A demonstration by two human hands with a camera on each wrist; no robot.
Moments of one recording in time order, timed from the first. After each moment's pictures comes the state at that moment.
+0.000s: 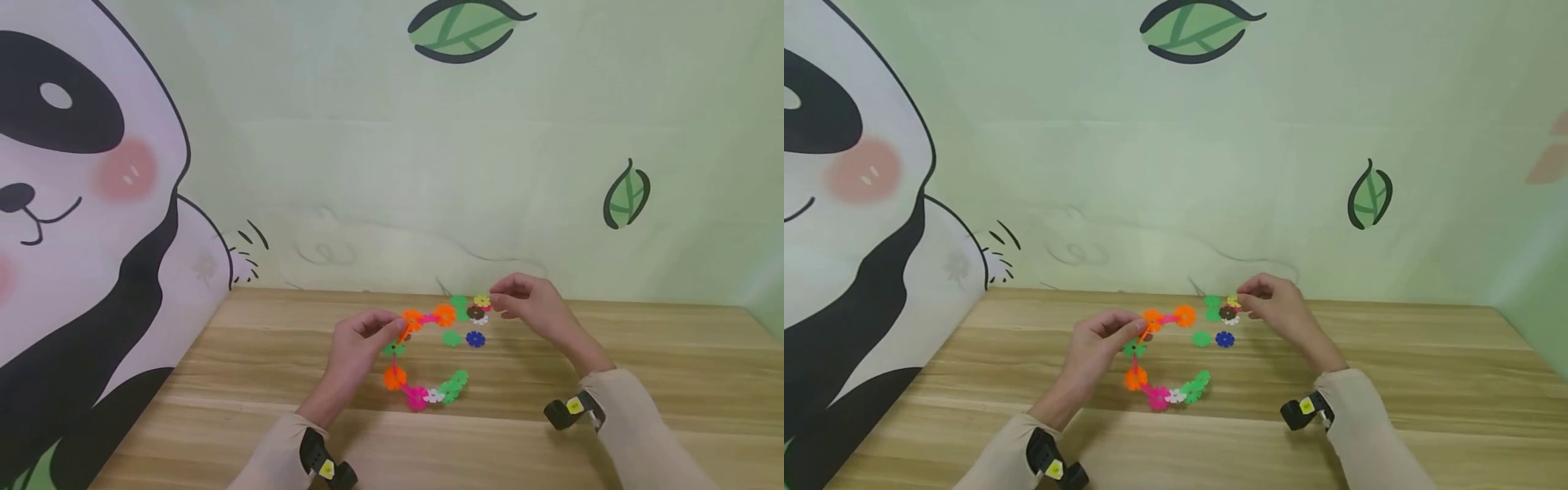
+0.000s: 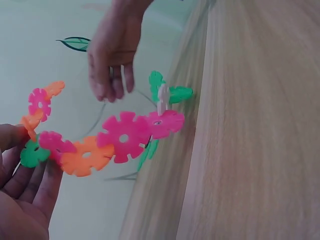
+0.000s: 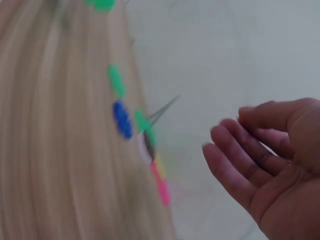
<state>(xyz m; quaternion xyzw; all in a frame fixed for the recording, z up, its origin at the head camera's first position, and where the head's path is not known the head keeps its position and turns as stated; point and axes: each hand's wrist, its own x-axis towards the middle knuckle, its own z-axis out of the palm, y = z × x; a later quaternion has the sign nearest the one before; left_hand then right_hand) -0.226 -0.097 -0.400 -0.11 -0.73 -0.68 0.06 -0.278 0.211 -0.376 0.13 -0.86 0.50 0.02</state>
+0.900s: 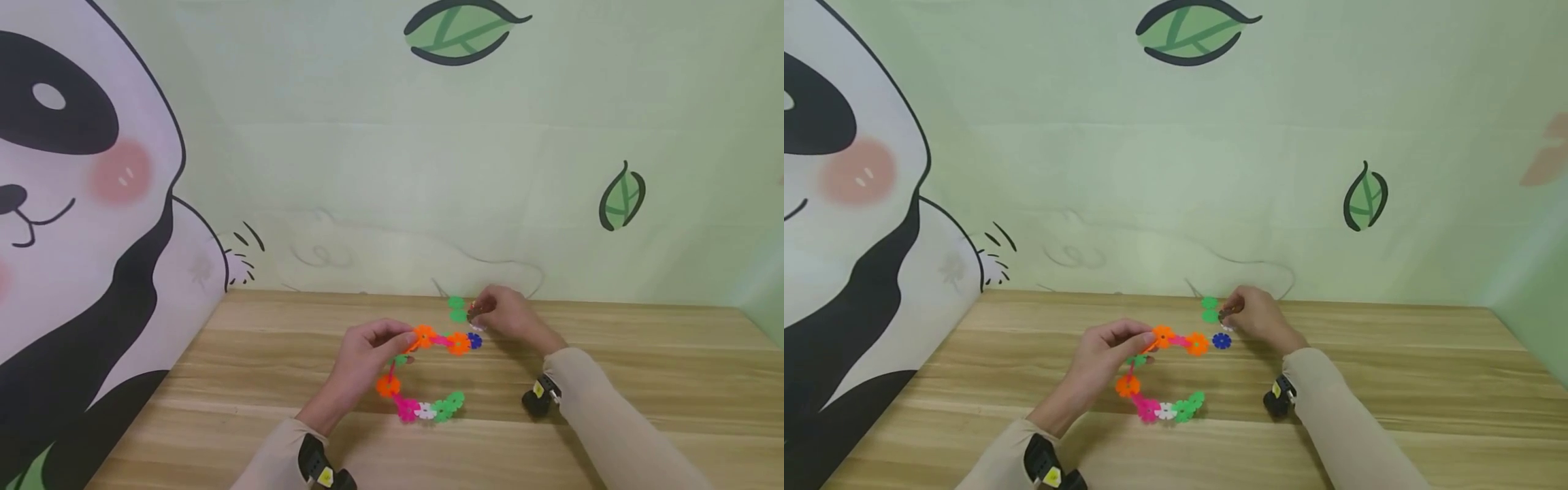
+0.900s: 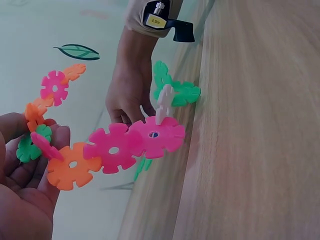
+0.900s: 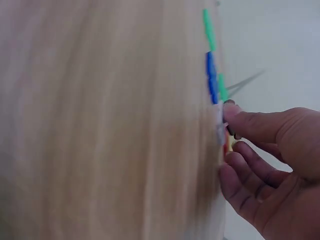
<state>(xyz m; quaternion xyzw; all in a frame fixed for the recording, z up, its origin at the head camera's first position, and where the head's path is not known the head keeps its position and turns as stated) -0.223 -0.090 -0.403 -0.16 -0.70 -0.69 -0.02 -0.326 0.197 -0.420 0.16 -0.92 0.35 0.01</state>
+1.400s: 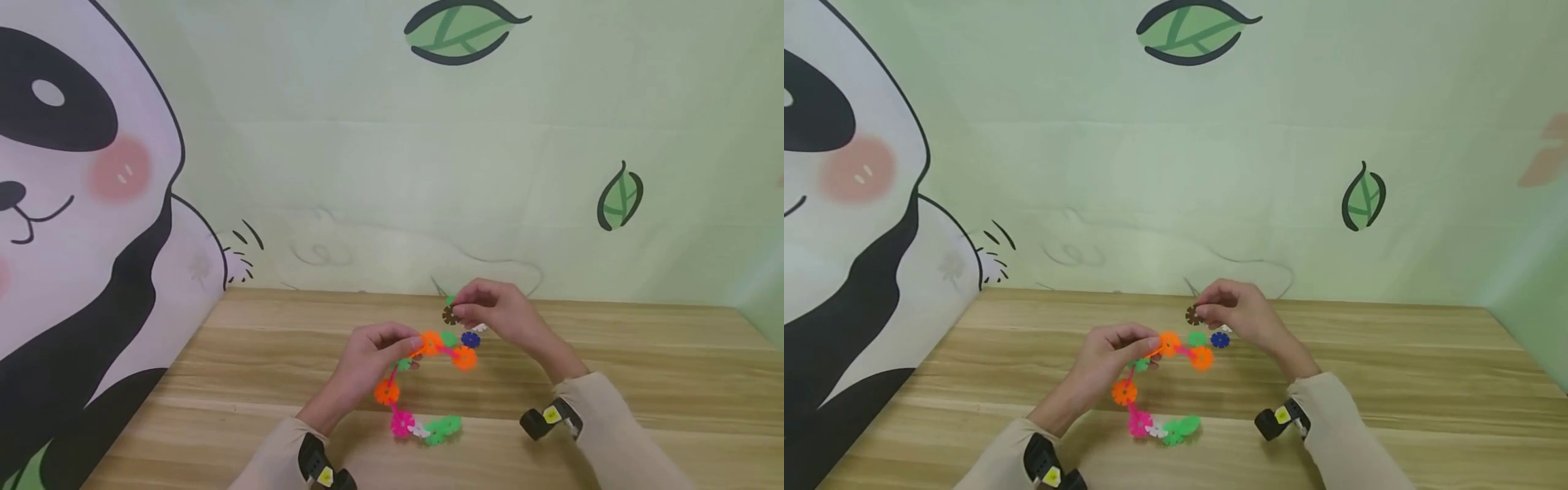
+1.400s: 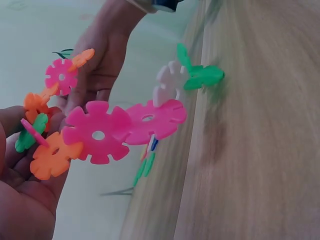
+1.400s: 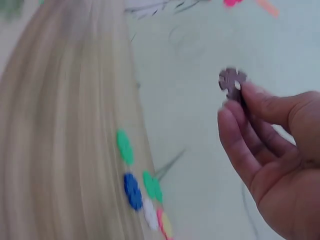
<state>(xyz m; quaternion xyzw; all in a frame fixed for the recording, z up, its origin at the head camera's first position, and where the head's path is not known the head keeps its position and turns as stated) -0.219 -0.087 -0.399 -0.18 -0.70 -0.68 -0.06 -0.273 0.178 -0.378 0.22 -0.81 0.55 -0.02</state>
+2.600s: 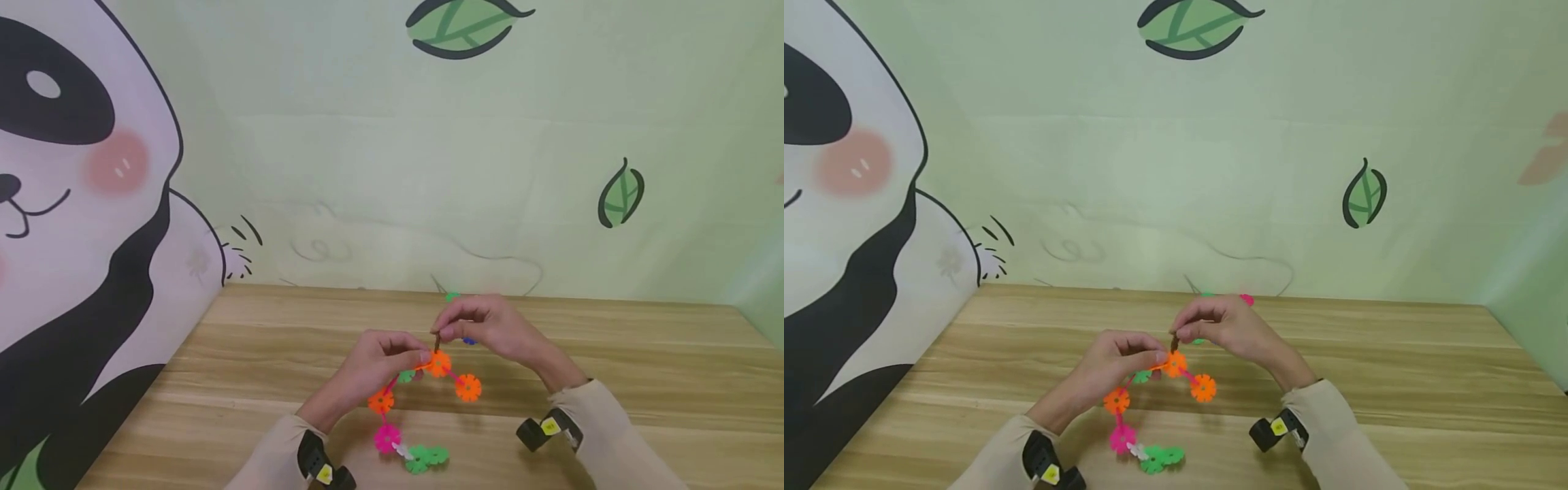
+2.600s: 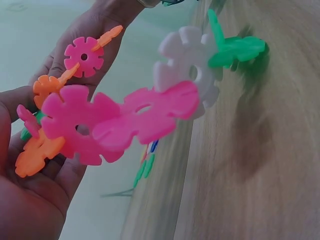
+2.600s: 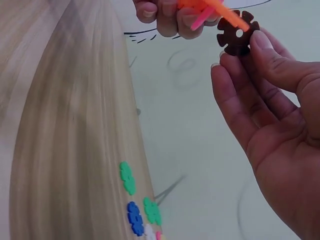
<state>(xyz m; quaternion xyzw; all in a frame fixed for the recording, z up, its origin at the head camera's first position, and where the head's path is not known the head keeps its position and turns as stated) -0.216 -0.087 -0.399 -0.22 -0.75 -0.62 -0.12 -0.250 0.164 -0.372 0.35 -0.75 0.55 -0.07</state>
